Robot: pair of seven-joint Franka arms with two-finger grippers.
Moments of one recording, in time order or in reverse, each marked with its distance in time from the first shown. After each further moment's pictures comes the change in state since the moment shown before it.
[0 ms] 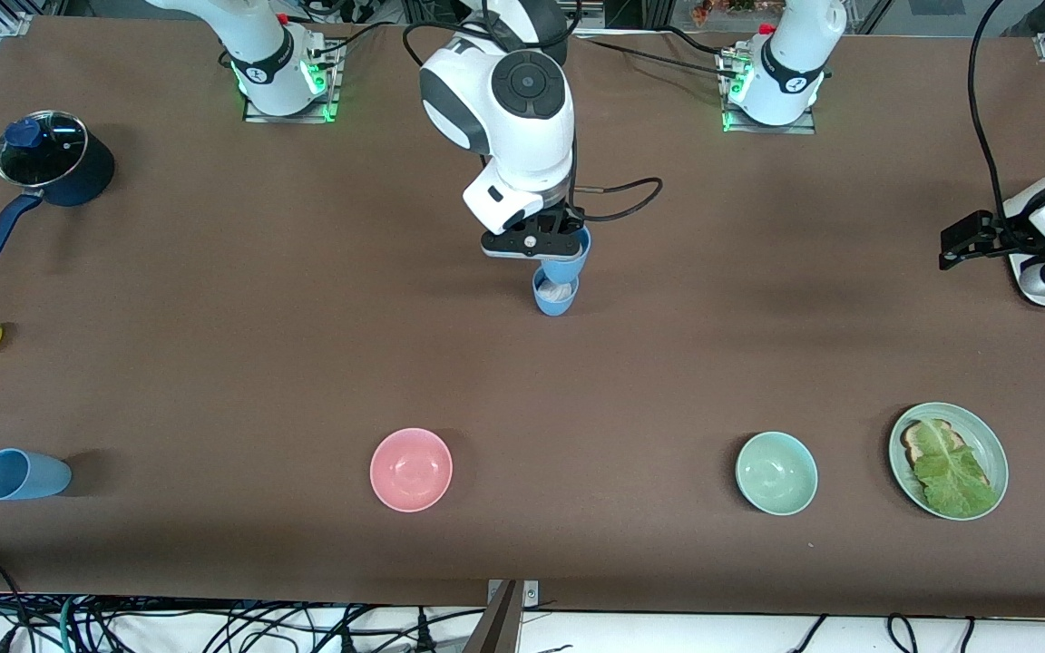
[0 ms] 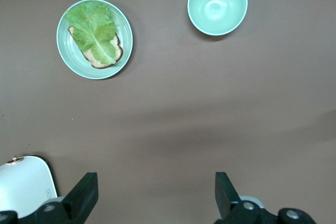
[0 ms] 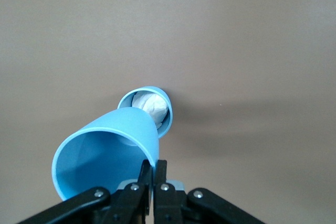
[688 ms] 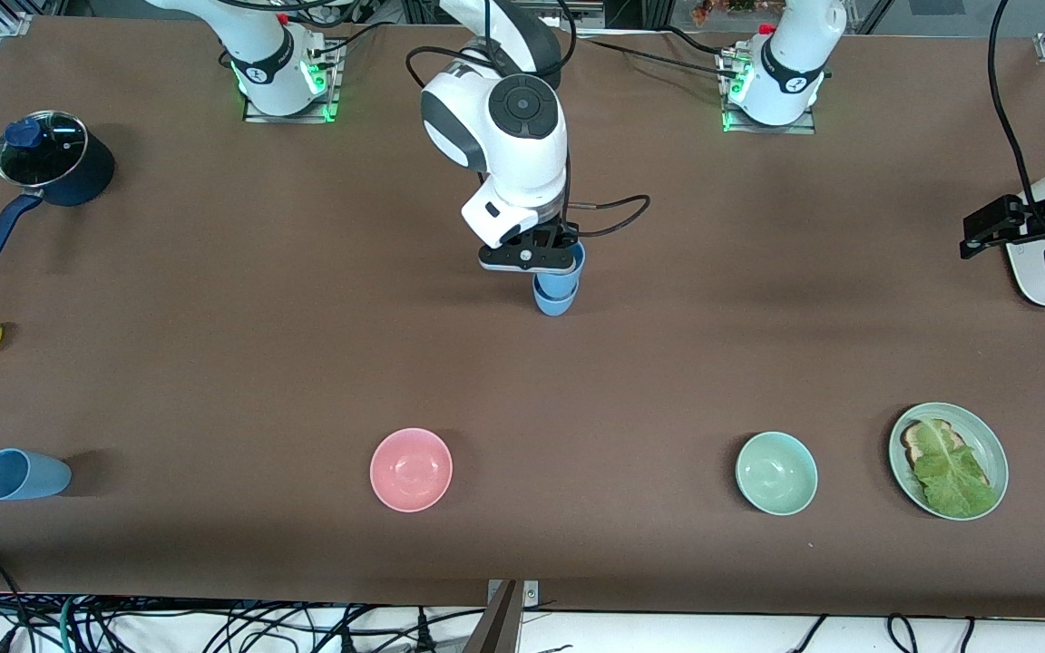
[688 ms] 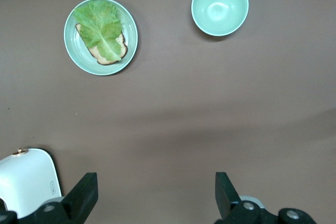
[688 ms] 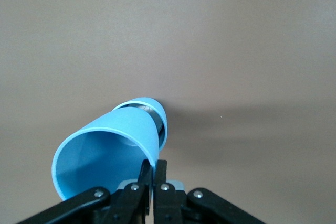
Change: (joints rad) left arm -0.008 0.000 0.032 0.043 -0.011 -0.049 0.001; right arm -0.002 0.002 -0.006 -0.085 -0.024 0.105 0.000
